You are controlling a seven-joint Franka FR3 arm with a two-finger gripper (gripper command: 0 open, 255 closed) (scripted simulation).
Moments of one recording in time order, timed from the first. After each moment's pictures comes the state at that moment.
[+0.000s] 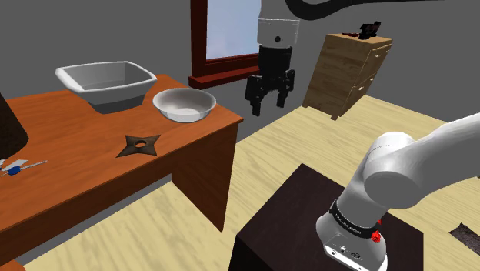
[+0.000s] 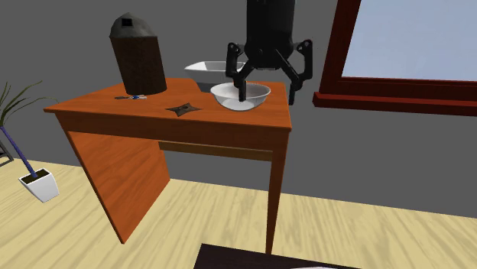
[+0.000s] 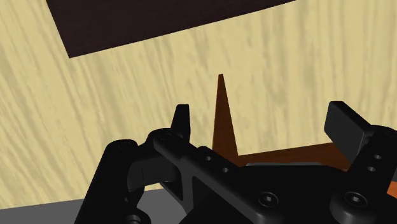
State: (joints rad) arm 0.05 -0.63 0.21 -2.36 0.12 1.62 0.40
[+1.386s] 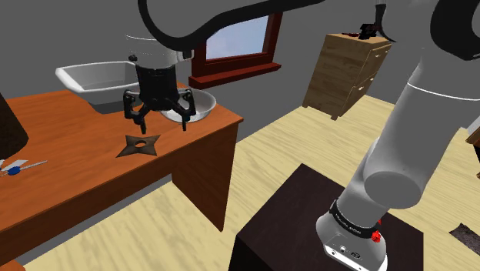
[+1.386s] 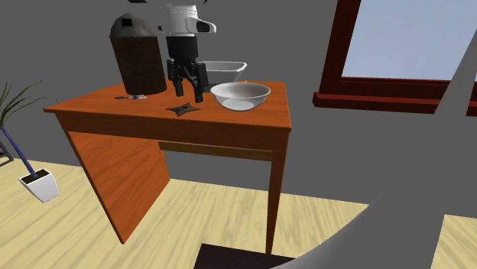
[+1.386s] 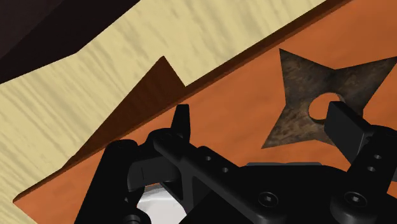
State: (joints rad) arm 0.06 0.08 0.57 -1.84 -0.03 1.88 1.20
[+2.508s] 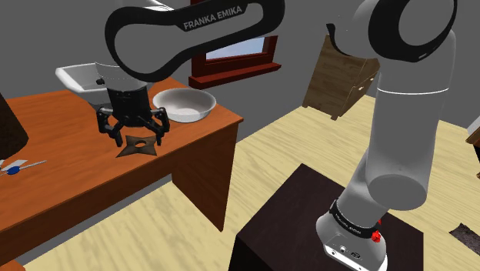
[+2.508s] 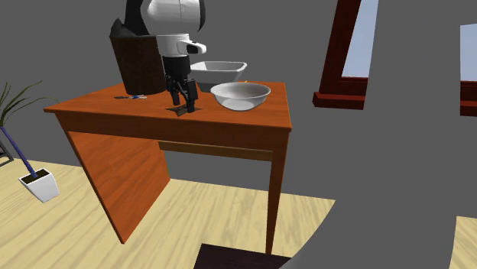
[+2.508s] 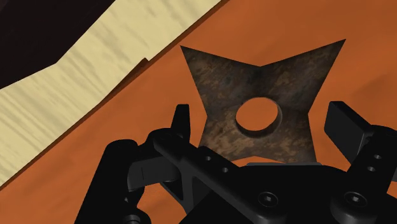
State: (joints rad) arm 0.14 0.33 0.56 -1.67 -0.19 1.95 1.40
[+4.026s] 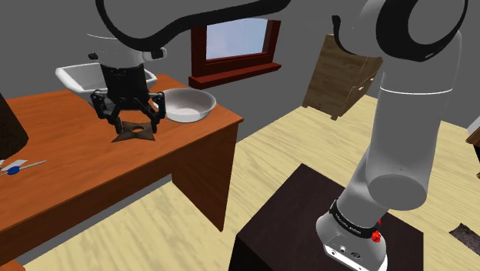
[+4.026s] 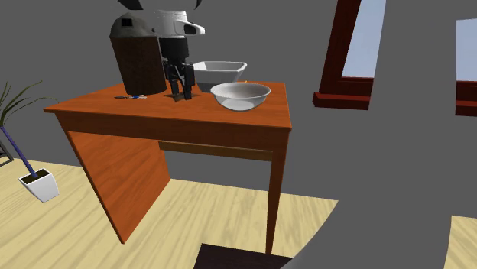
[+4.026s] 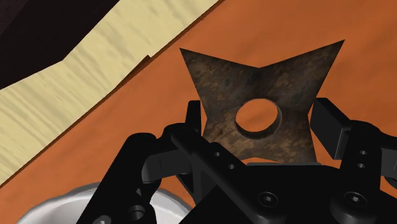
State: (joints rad) arm 0.14 0.31 0.57 -1.59 -0.17 1.84 1.39
